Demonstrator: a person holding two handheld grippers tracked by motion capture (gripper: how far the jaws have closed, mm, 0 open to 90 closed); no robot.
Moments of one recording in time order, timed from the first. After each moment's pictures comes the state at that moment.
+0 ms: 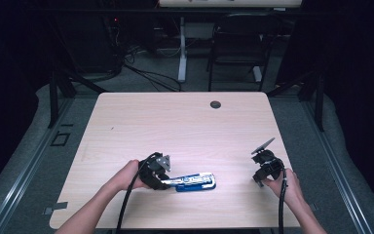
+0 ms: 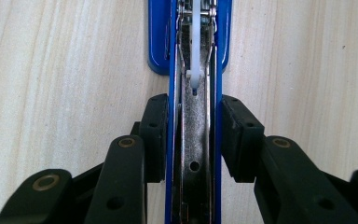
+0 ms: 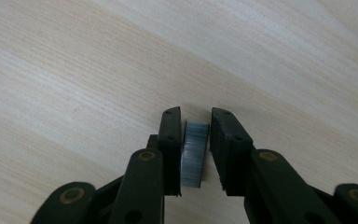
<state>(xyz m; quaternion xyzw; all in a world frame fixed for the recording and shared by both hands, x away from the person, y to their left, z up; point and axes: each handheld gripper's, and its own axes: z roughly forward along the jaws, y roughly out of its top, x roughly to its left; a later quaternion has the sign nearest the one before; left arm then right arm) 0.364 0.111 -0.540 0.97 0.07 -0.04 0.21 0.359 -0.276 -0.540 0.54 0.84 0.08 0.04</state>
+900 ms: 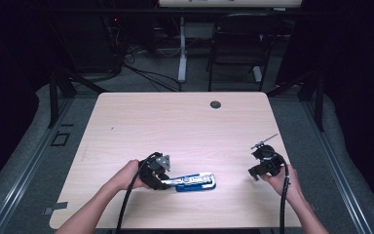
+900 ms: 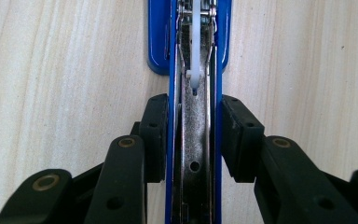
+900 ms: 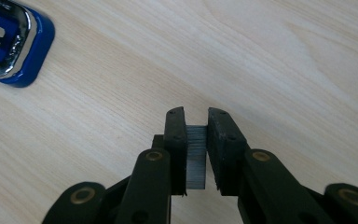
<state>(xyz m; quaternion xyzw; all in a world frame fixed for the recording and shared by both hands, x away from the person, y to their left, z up) 0.365 0.111 -0.540 0.97 0.07 -0.04 0.21 0.360 -0.272 -0.522 0.50 0.85 0.16 0.05</state>
